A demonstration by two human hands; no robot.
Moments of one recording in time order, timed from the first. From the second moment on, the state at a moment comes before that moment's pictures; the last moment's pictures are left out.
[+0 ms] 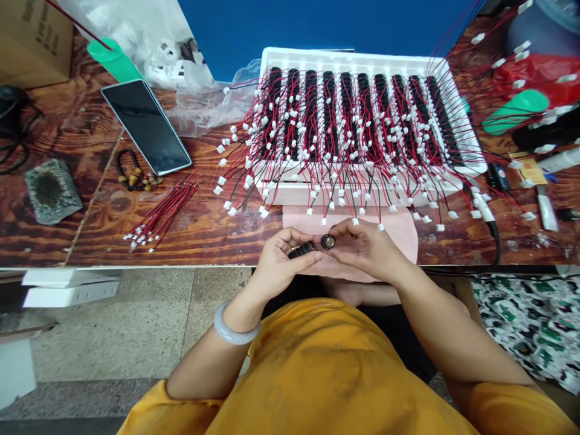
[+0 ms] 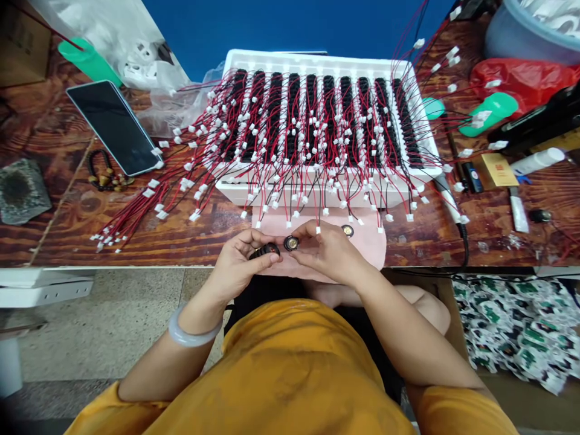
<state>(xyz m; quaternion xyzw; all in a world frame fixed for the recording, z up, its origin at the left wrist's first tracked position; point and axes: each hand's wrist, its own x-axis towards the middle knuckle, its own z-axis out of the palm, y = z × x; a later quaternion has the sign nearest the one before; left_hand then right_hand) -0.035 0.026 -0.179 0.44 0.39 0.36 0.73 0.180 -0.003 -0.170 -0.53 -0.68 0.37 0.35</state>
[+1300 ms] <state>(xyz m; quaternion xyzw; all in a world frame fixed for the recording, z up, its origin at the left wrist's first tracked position) -0.042 0.027 -0.172 0.38 0.39 0.37 0.75 0.154 -0.009 -0.153 -0.45 -0.75 0.31 0.37</state>
